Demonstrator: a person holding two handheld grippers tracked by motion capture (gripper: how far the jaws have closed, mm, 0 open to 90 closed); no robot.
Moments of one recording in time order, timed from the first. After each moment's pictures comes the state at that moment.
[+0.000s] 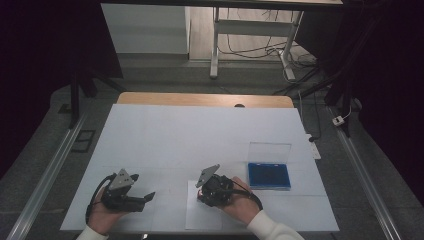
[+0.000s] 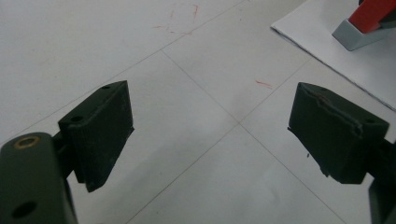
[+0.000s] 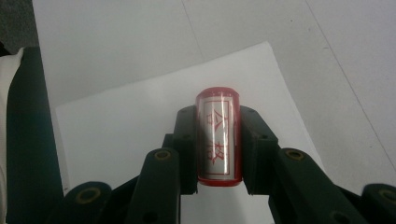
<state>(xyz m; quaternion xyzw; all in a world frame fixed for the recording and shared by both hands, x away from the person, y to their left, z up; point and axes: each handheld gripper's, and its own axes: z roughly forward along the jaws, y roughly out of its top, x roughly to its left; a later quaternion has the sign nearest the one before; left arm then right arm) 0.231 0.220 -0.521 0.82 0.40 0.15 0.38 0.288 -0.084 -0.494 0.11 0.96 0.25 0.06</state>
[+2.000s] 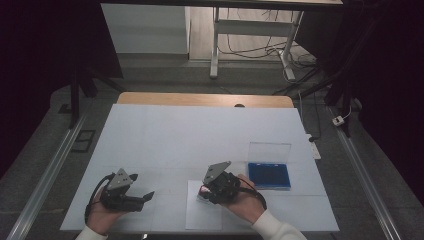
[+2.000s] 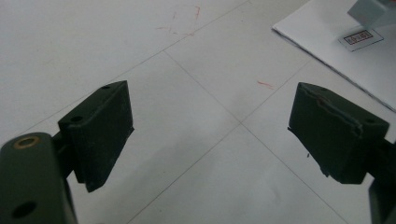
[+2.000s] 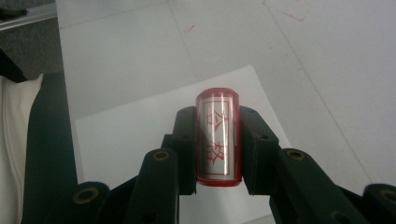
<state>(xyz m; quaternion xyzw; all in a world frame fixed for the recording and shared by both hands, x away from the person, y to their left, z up) 0.231 0.223 -0.521 0.81 0.41 0.15 0.38 0.289 -0.101 -0.476 0.12 0.94 0.31 0.06</state>
